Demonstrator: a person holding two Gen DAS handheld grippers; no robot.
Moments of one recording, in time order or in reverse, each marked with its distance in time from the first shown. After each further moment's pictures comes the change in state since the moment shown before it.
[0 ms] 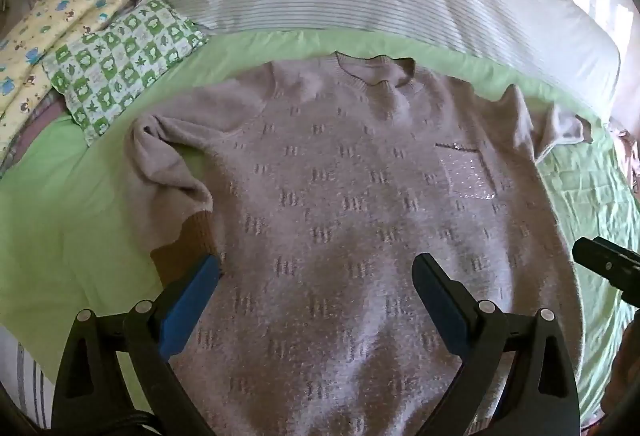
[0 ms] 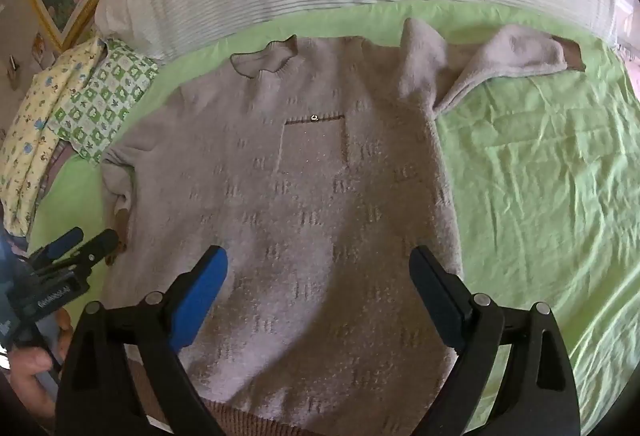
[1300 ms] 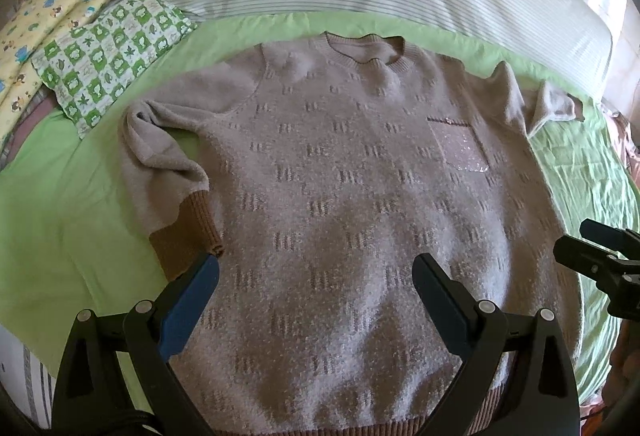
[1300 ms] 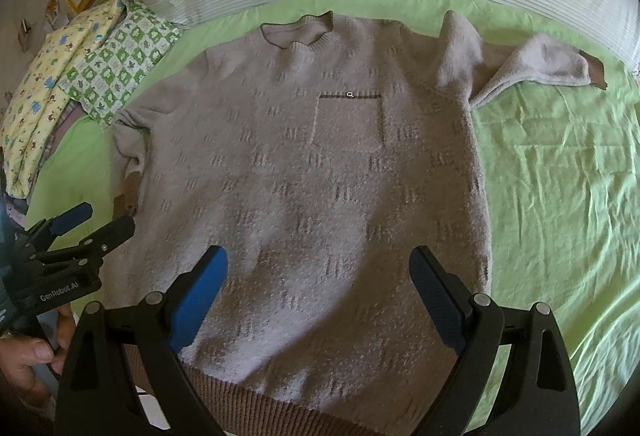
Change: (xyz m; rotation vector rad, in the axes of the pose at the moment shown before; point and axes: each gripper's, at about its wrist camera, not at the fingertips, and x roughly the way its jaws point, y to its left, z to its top) left arm -0.005 0.004 -0.007 0.034 0.062 -0.042; right arm 0.003 0.037 -0.008 -0.100 0.083 -0.001
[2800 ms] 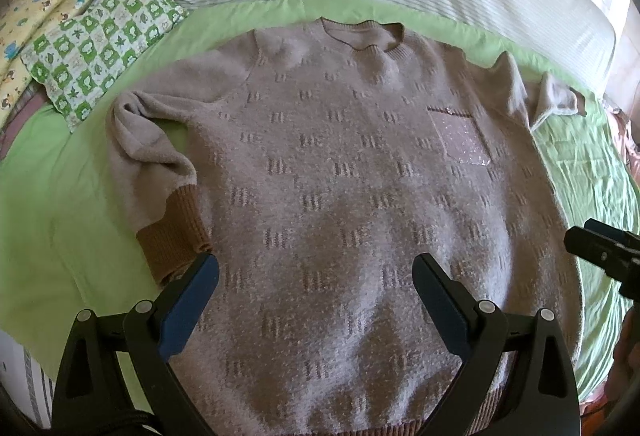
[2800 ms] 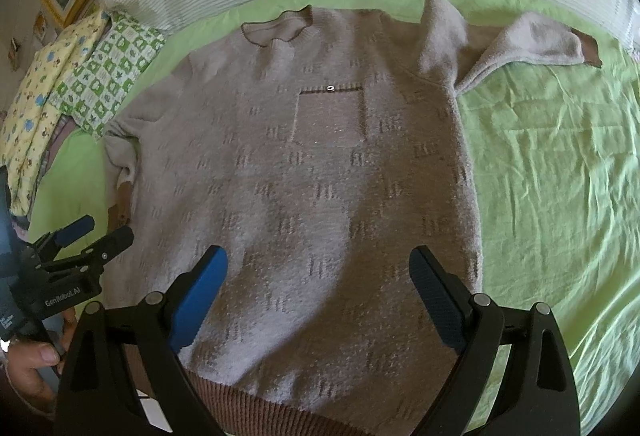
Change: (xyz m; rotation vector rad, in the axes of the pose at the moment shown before) left arm 0.015 -0.001 0.009 0.002 0.056 -0.012; right arm 0.004 -0.019 0.002 0.068 0.022 0.003
